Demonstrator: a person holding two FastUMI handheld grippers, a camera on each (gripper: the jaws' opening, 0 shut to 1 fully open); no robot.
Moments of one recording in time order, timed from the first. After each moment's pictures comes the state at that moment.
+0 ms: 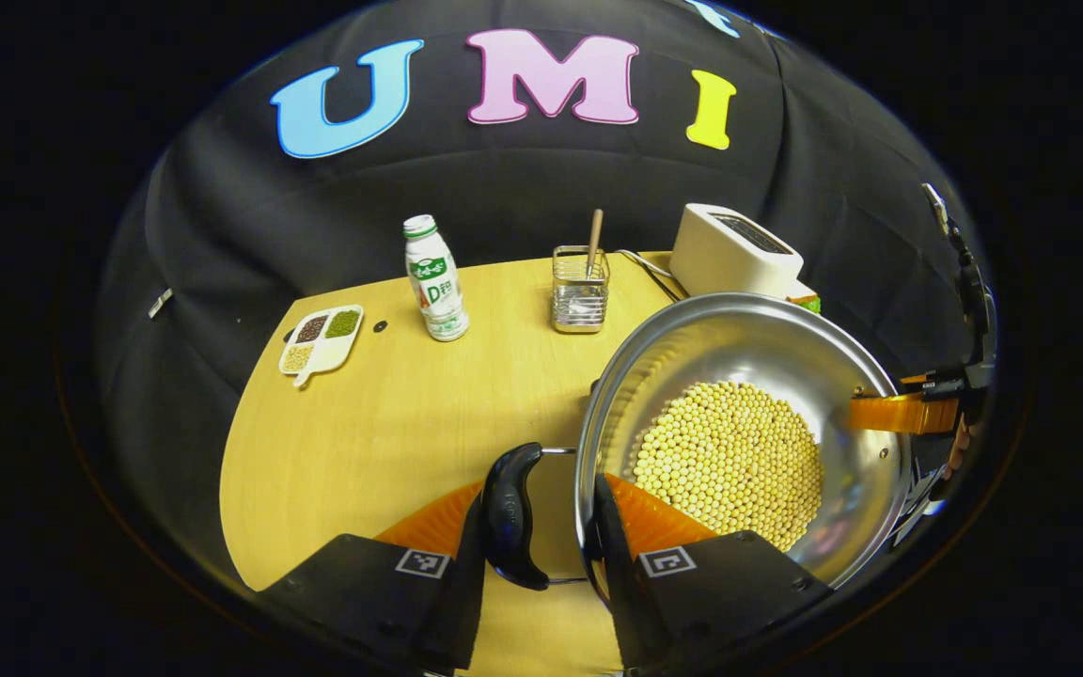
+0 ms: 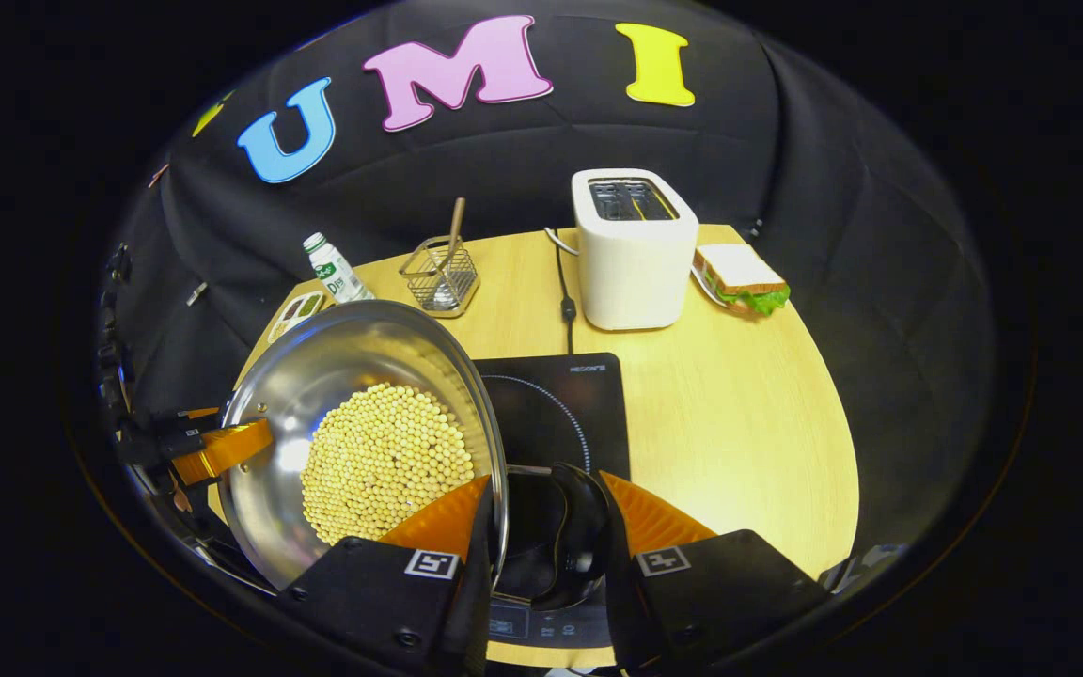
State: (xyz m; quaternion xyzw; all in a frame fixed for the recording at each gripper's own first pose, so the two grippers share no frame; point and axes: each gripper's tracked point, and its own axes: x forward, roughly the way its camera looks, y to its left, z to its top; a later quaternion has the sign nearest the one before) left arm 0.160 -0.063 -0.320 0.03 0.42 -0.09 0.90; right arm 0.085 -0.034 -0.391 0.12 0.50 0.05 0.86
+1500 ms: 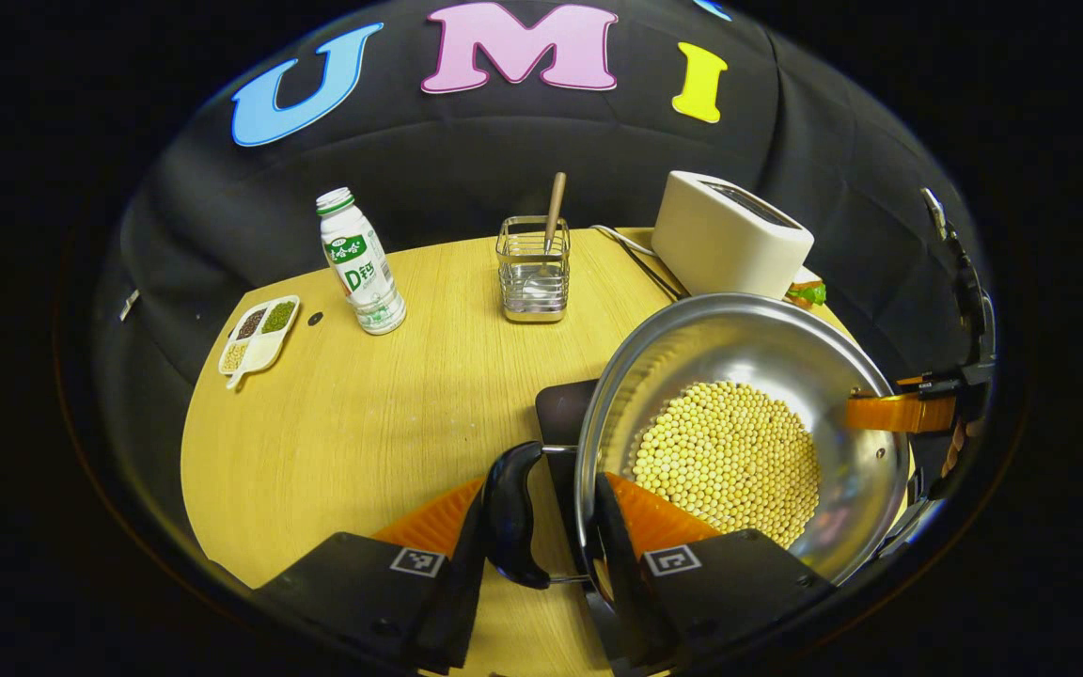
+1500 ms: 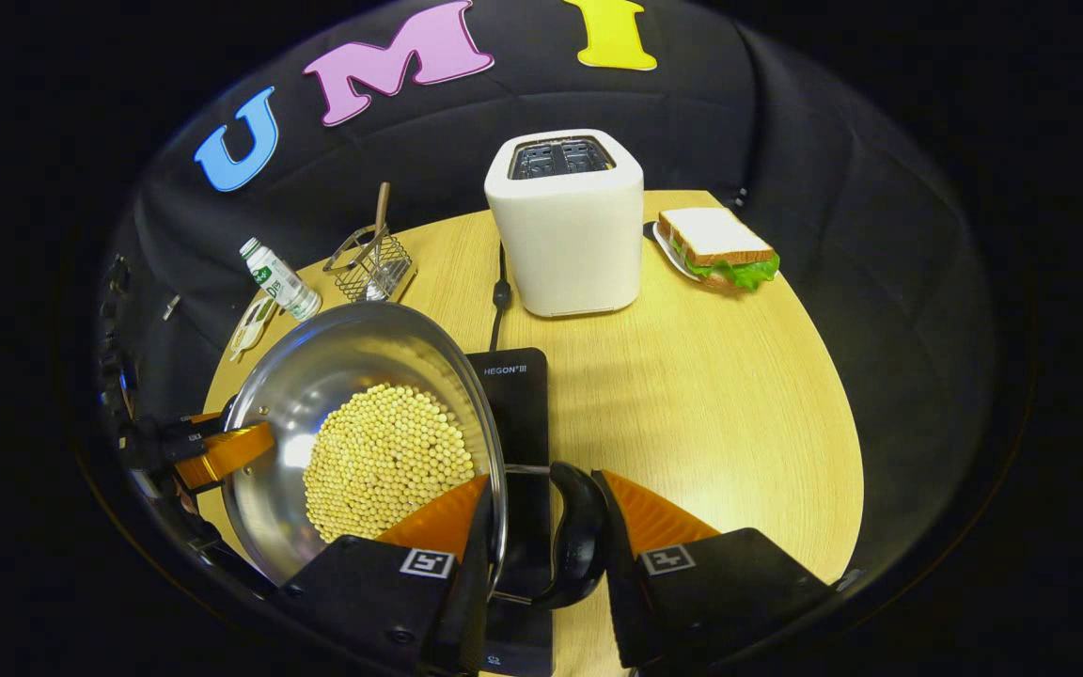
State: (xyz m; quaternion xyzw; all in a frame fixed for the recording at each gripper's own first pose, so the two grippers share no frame) left arm 0.201 -0.112 -0.376 0.02 0.45 -0.11 0.89; right arm 0.105 -0.078 -0.449 0.13 0.53 0.03 0.84
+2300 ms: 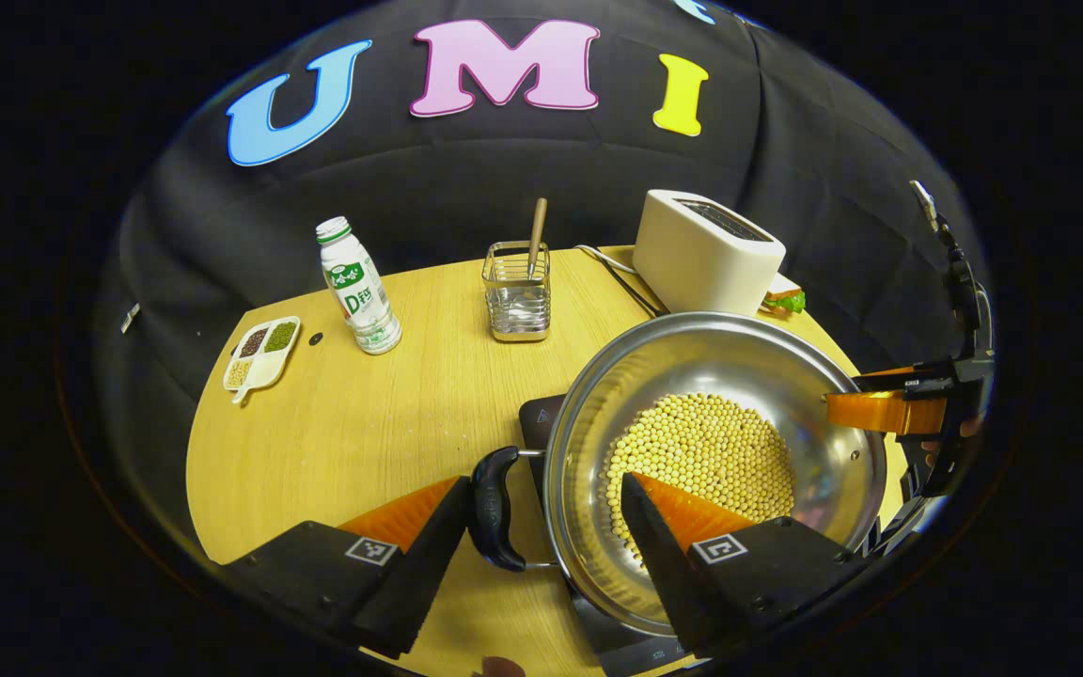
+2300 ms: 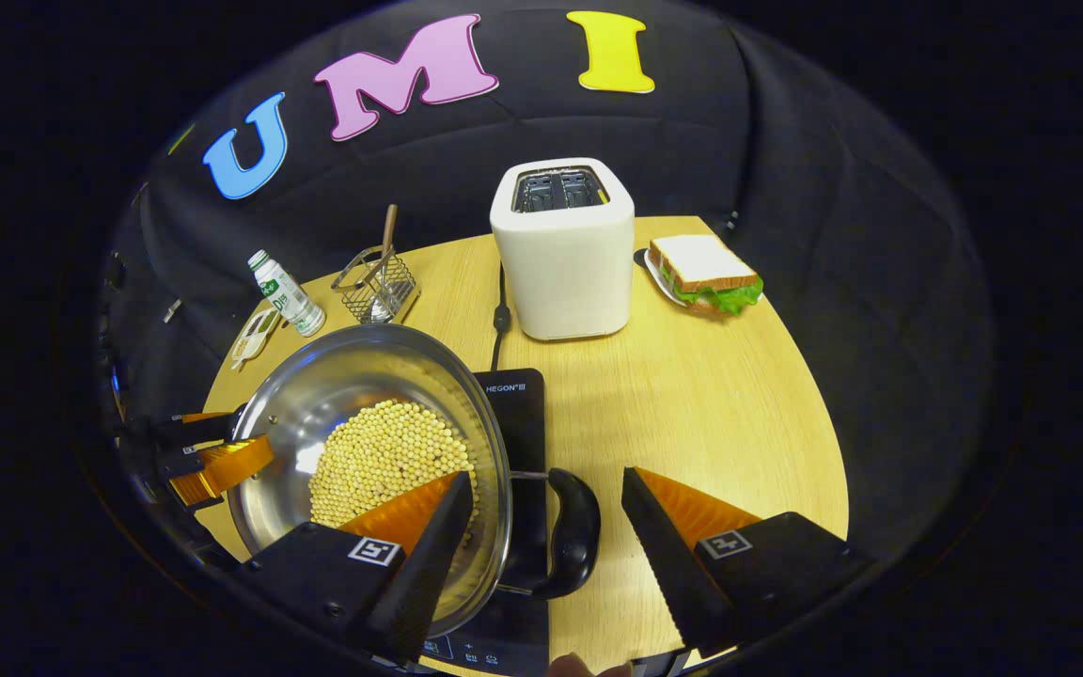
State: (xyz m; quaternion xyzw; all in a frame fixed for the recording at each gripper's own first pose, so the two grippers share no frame) left arm 0.189 -0.122 -0.343 0.03 0.41 -0.12 0.90; right arm 0.104 -0.085 -0.413 0.11 0.48 0.01 0.87
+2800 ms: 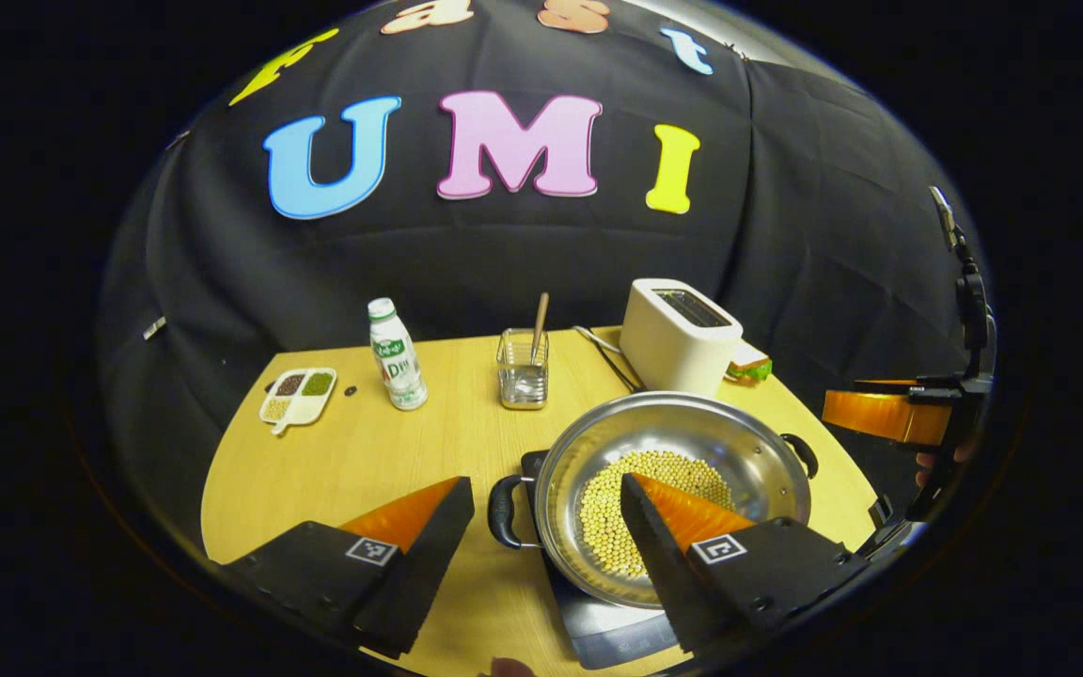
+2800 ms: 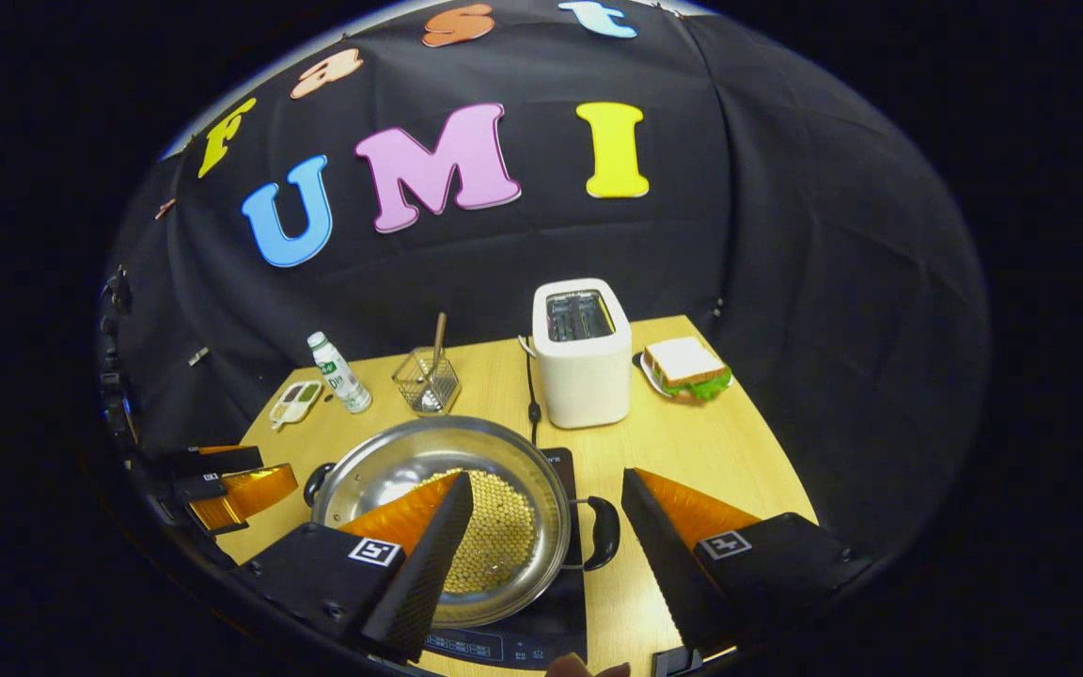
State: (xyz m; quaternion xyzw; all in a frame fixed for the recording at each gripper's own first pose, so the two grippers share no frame) left arm 0.157 -0.116 -0.233 0.01 0.29 -0.11 0.95; right arm 0.098 -0.074 -0.273 0.13 0.33 -0.01 0.94
